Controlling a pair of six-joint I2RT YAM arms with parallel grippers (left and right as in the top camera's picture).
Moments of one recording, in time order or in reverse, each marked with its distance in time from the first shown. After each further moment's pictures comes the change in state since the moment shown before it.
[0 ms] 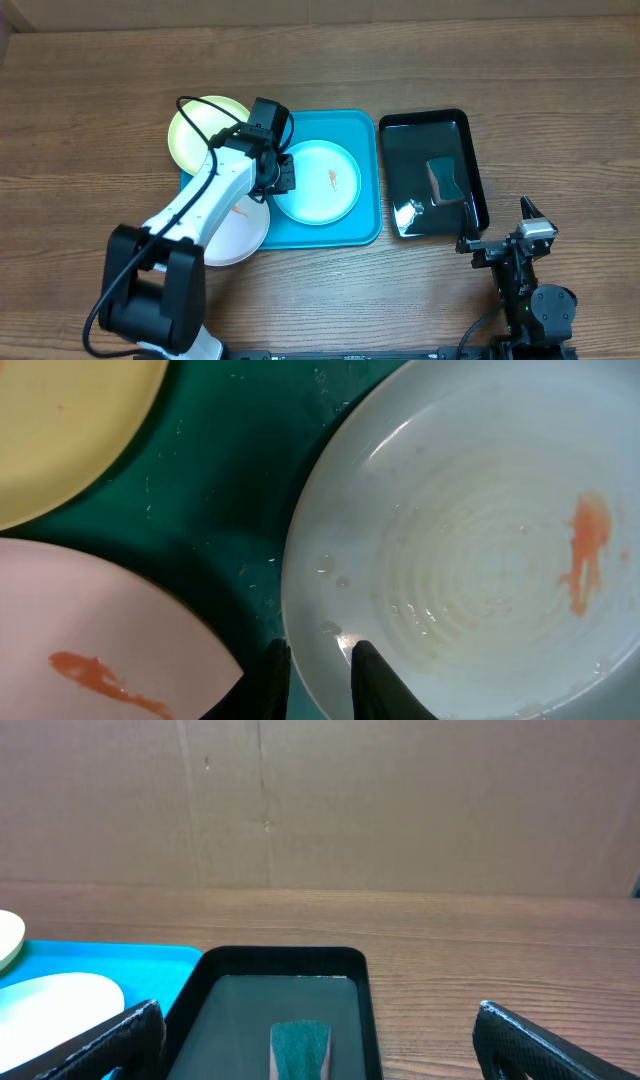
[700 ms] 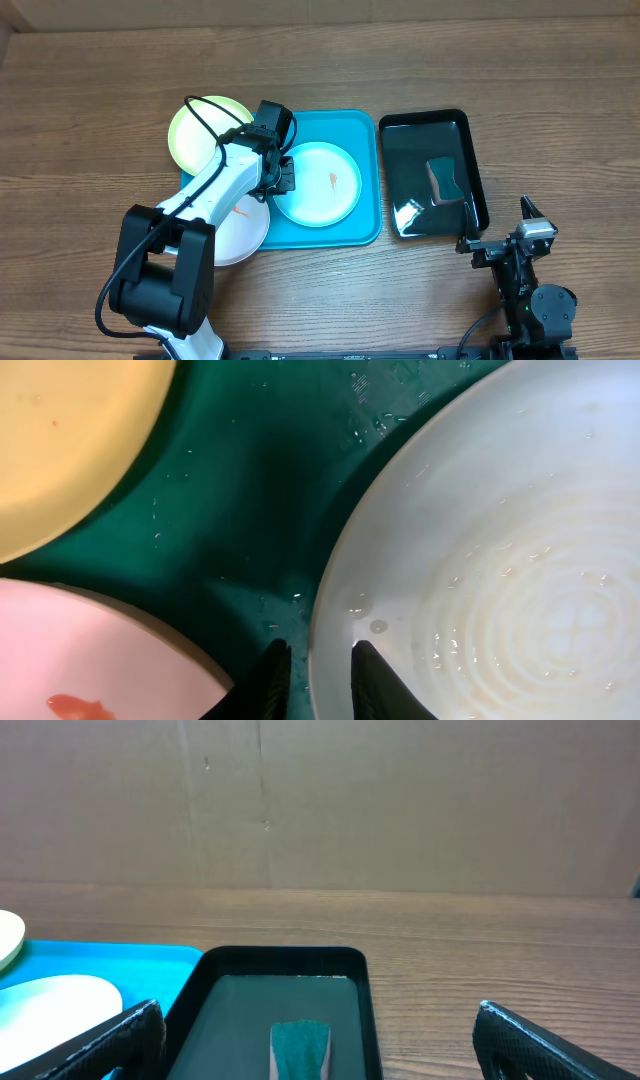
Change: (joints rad) left arm 0.000 0.074 0.000 0.040 -0.057 0.012; right arm 0.000 0.000 0.000 0.000 0.000 0.000
